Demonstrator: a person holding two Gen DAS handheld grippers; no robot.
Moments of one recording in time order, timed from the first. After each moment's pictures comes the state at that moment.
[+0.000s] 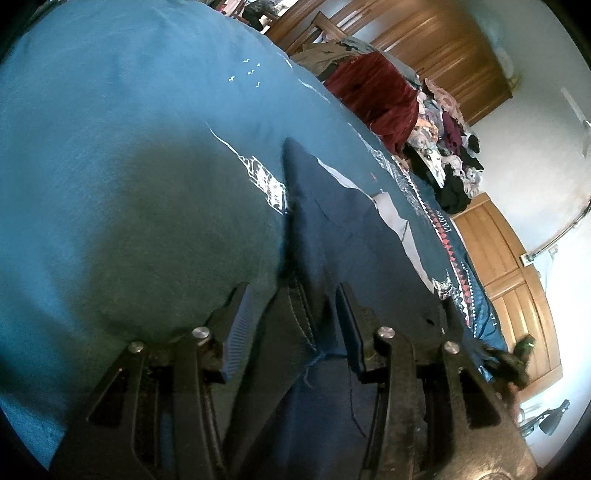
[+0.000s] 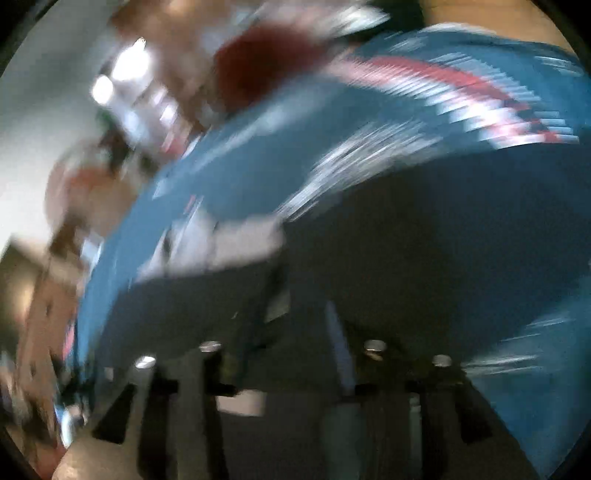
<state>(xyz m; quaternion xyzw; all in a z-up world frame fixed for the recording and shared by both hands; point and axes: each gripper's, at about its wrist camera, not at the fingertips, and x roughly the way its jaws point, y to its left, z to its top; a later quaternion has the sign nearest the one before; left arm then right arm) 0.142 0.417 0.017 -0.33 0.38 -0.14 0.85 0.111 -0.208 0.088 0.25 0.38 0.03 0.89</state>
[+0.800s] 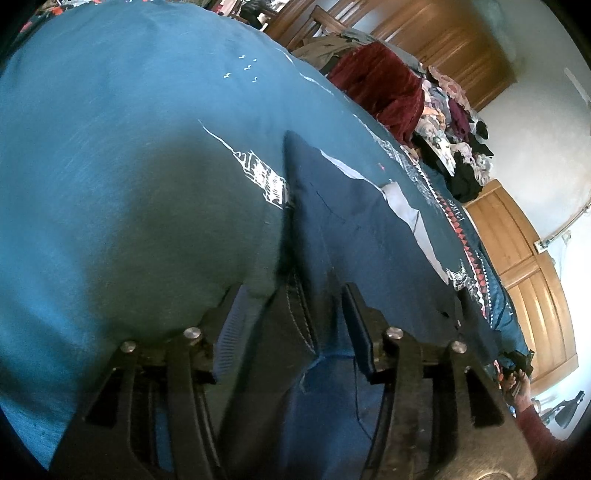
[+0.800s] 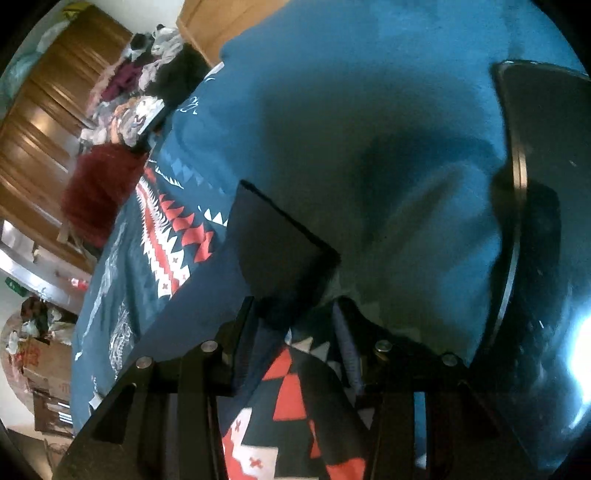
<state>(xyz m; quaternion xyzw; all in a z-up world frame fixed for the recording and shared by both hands) 0.143 0.401 0.019 -0.29 0.40 -0.12 0.86 0.076 -0.537 0.040 0.40 0.35 -0.19 0.82</state>
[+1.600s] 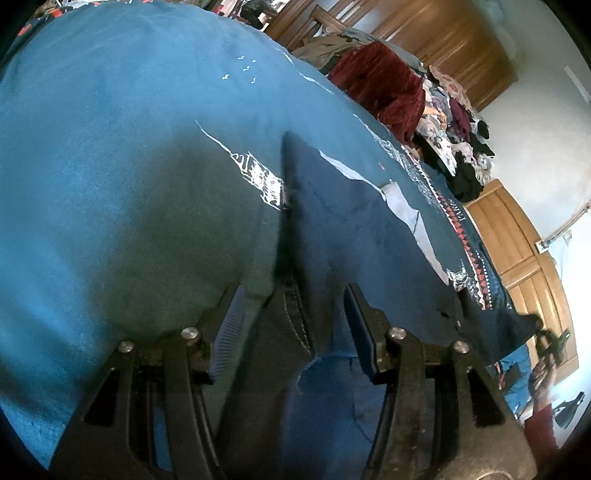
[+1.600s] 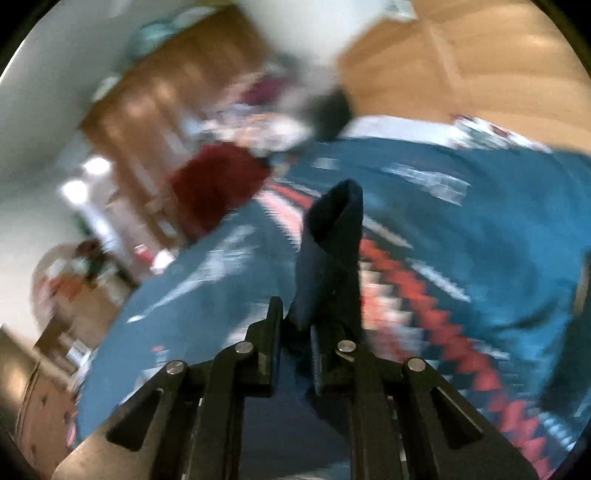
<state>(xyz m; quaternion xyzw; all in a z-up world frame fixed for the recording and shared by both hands) 0.141 0.392 0.031 -0.30 0.40 -0.11 0.86 0.101 -0.358 0.215 0.27 0.23 -0.04 0.93</state>
